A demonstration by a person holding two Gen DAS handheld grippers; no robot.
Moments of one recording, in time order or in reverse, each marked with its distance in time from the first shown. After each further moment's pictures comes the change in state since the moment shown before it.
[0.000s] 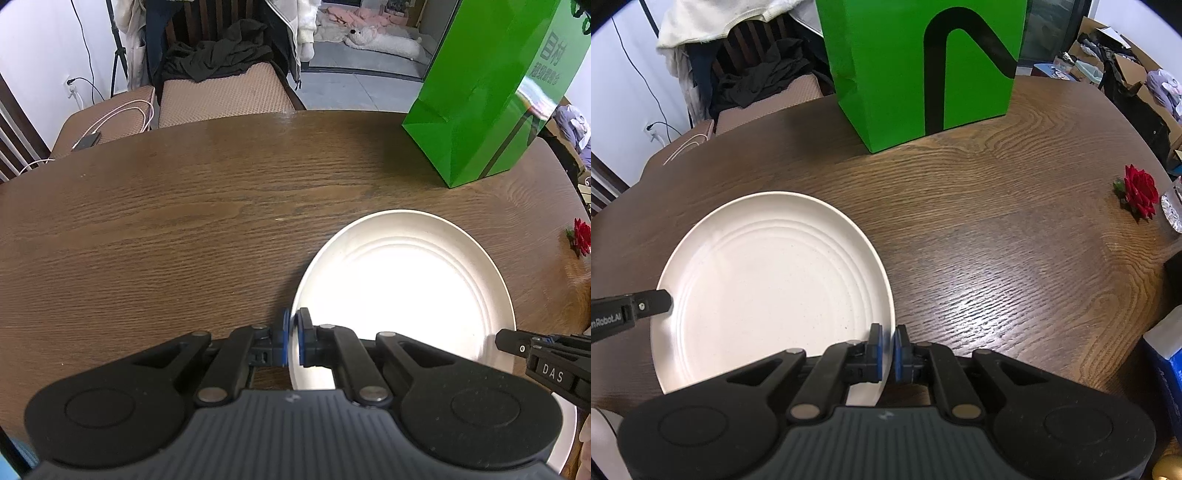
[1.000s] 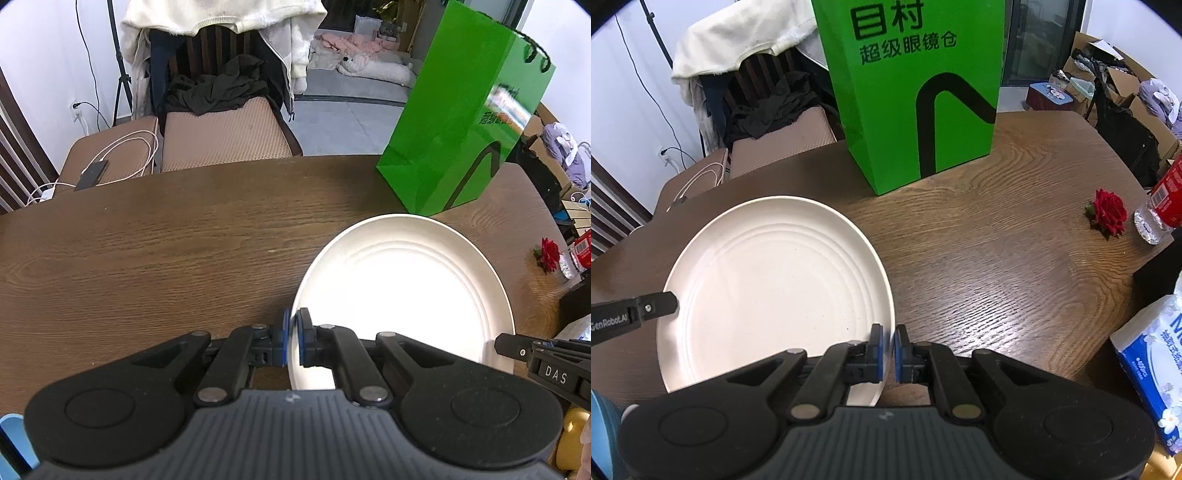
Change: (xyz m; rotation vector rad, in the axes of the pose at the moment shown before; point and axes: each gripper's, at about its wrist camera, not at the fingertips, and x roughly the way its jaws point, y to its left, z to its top) left arm -0.065 -0.008 0.001 0.004 -0.085 -0.019; right arm -0.070 -0.006 -0.004 0.022 -0.079 0.028
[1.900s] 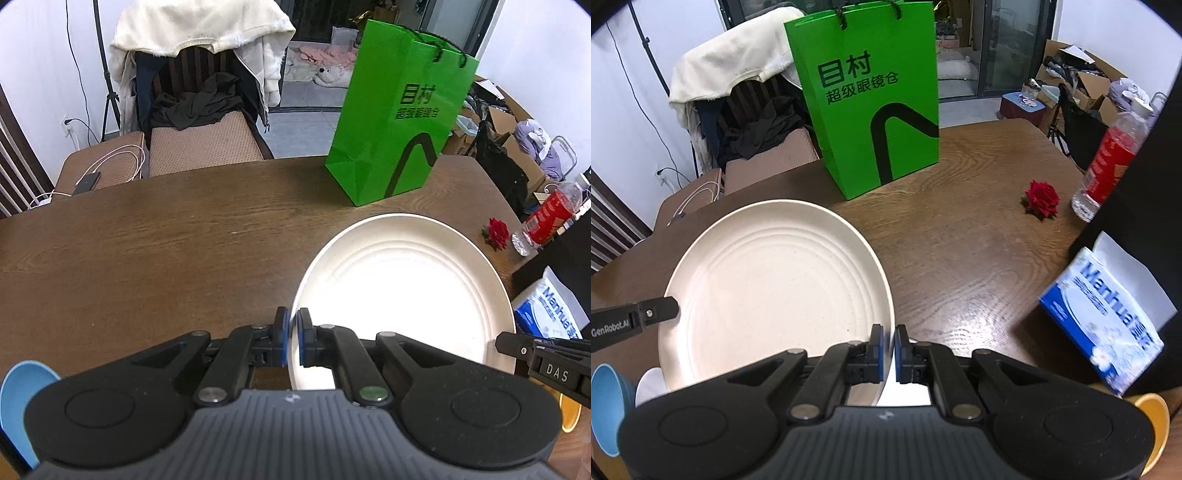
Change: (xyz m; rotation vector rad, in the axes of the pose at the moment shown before) left arm -0.078 -0.042 -0.047 0.042 -0.042 -0.043; right arm -0.089 -0.032 -0.051 0.043 -0.061 -0.034
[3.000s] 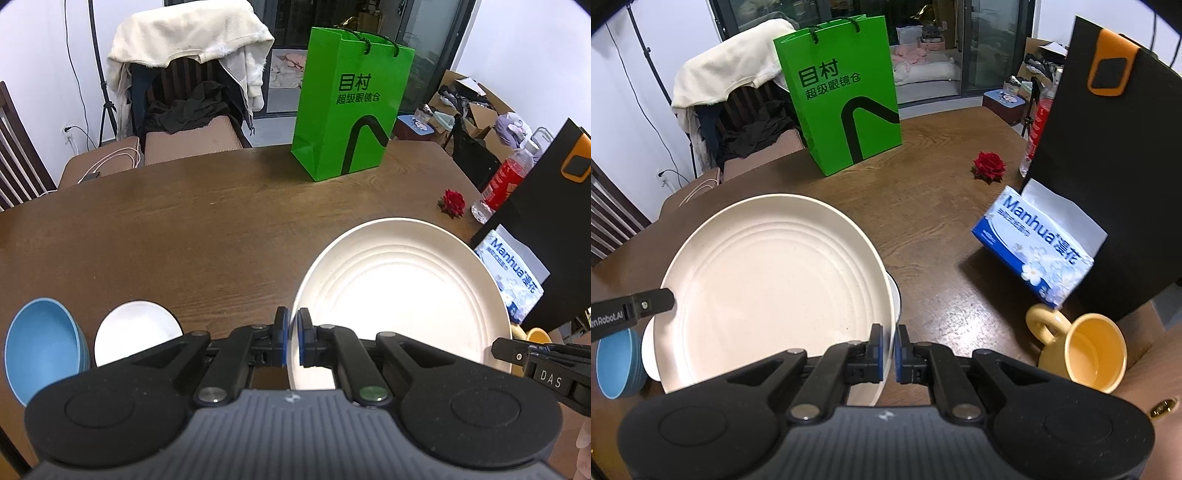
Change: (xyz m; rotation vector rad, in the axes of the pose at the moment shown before) left arm -0.072 -0.049 -0.070 0.032 -0.026 -0.014; right arm -0.078 -0.044 -0.078 0.023 -0.014 -0.010
